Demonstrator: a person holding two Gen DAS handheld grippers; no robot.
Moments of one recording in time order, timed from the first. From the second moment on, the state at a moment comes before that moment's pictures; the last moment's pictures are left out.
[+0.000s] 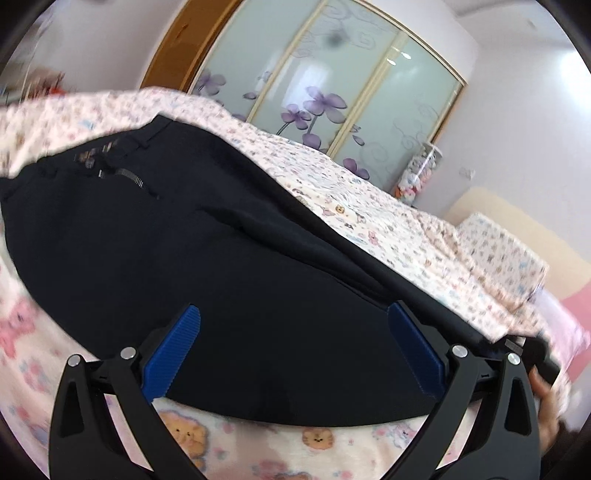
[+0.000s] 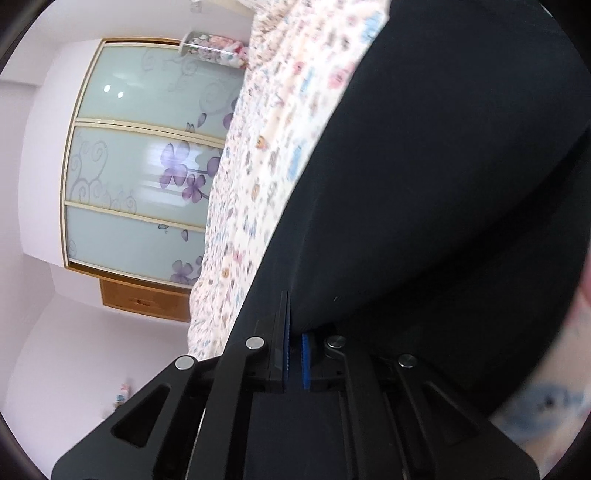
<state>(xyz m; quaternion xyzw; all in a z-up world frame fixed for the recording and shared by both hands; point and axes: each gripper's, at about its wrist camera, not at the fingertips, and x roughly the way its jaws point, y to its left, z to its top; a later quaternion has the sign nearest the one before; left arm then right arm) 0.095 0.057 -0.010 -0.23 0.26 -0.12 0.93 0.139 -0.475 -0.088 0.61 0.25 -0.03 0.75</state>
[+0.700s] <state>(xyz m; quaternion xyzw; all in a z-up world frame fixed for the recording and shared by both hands) 0.355 0.042 0.044 -0.21 0.42 -0.05 0.88 0.145 -0.475 -0.103 0.63 0.32 -0.01 0.71</state>
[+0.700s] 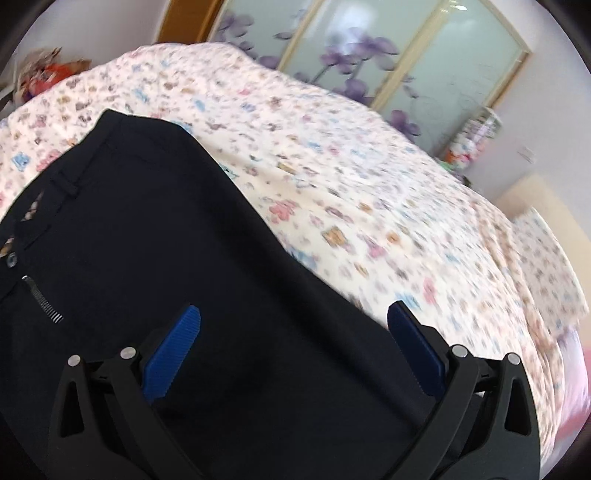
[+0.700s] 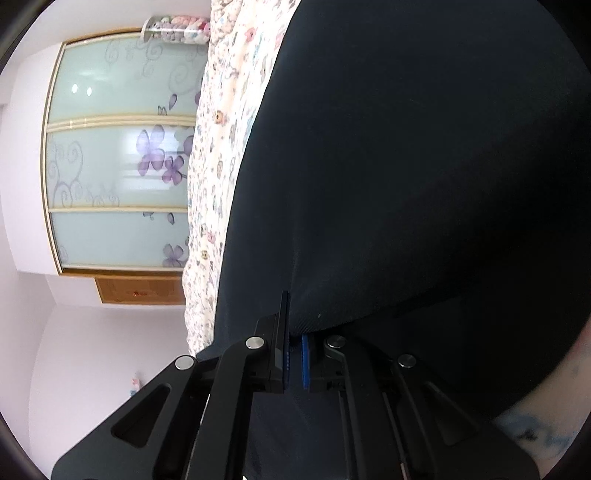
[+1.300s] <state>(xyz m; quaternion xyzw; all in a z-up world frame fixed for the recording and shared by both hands) 0.364 0.073 0.017 -0.28 0.38 0.02 0.88 0.157 -0.473 -0.090 0.59 0.33 0.00 0.73</state>
